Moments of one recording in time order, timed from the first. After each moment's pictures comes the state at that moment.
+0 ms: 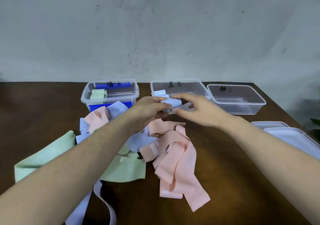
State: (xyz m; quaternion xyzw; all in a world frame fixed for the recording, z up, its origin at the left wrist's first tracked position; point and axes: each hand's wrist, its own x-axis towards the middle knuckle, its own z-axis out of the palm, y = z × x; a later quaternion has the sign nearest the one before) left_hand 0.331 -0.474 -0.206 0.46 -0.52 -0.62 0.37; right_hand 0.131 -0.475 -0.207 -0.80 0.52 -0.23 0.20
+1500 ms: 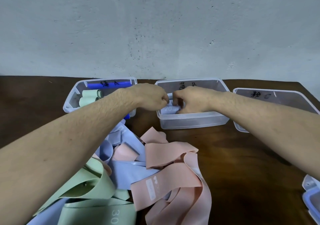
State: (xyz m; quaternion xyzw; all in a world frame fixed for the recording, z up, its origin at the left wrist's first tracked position) left_hand 0.330 -0.635 -0.214 0.53 -0.83 -0.12 -0.11; right_hand 0.150 -0.655 -0.237 -0.89 0.44 0.07 0.11
